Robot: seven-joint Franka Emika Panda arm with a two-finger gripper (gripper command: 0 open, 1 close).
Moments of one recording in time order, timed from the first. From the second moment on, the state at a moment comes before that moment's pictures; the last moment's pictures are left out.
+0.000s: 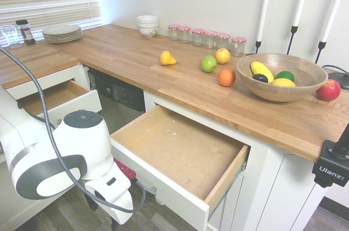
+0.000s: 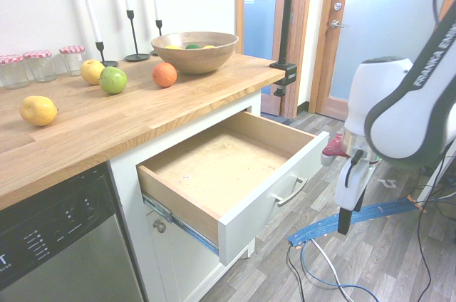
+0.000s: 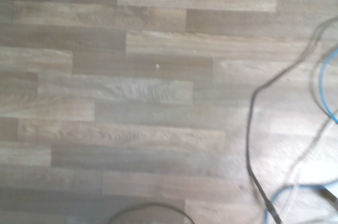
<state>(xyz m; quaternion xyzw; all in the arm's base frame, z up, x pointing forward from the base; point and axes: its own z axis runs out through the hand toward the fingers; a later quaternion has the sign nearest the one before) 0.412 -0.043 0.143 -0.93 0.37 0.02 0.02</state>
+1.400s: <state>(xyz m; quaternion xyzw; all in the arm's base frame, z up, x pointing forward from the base) 0.444 -0.049 0.123 -0.93 0.36 -0.03 0.03</state>
